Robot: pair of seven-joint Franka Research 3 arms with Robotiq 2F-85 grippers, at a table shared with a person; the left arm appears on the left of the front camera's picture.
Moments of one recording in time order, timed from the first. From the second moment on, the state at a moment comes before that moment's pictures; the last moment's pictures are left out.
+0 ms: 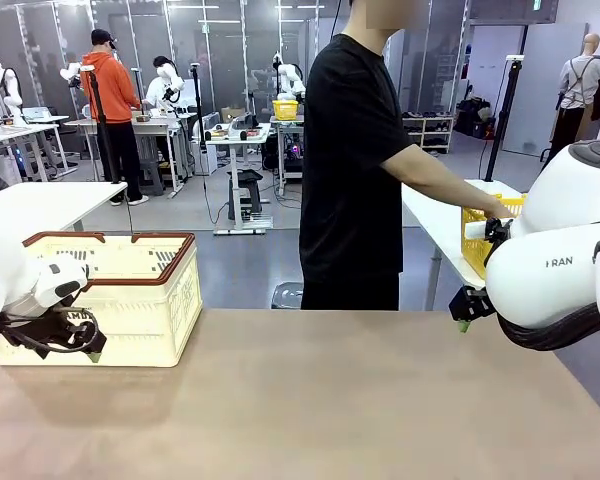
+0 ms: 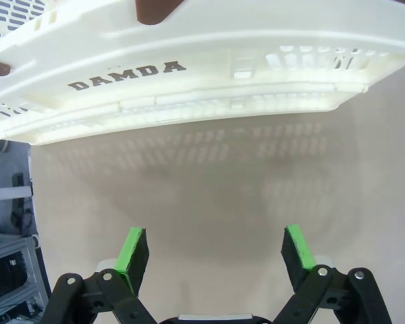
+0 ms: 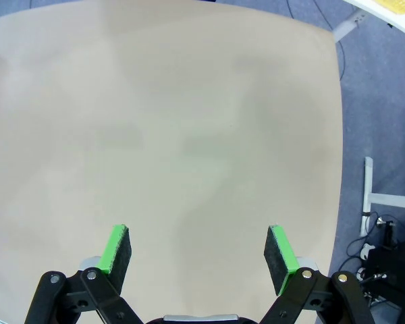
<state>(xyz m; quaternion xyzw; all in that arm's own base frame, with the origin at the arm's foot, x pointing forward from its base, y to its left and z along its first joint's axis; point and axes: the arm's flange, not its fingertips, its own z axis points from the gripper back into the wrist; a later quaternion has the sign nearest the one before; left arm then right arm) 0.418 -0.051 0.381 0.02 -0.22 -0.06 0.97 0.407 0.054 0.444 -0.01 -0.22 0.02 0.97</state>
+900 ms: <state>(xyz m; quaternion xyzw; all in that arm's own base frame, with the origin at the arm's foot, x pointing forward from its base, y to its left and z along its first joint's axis) 0.418 -0.051 0.381 0.02 -0.22 -0.06 0.97 0.407 0.054 0.444 -0.01 -0.22 0.02 0.97</state>
